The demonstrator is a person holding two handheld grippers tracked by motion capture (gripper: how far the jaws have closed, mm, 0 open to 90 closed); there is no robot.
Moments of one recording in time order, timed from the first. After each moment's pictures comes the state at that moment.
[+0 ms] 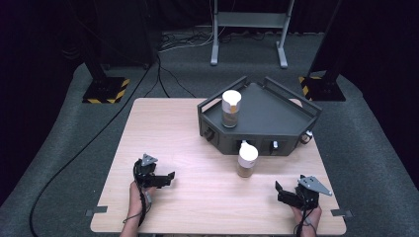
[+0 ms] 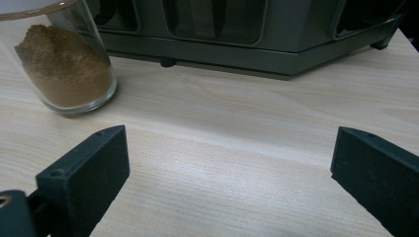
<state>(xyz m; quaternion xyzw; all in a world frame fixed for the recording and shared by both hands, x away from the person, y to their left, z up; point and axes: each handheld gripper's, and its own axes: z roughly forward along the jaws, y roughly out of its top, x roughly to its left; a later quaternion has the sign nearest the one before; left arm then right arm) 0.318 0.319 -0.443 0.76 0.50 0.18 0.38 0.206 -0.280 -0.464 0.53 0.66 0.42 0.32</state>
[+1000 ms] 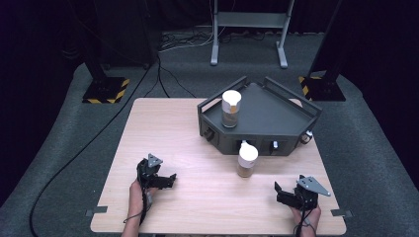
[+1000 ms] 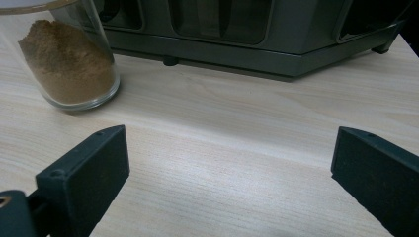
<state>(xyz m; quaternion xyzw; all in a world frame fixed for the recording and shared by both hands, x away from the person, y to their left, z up) 0.320 0.303 -0.440 0.79 0.48 0.20 0.34 0.205 -0.276 -0.464 0.52 0.67 0.42 0.32</state>
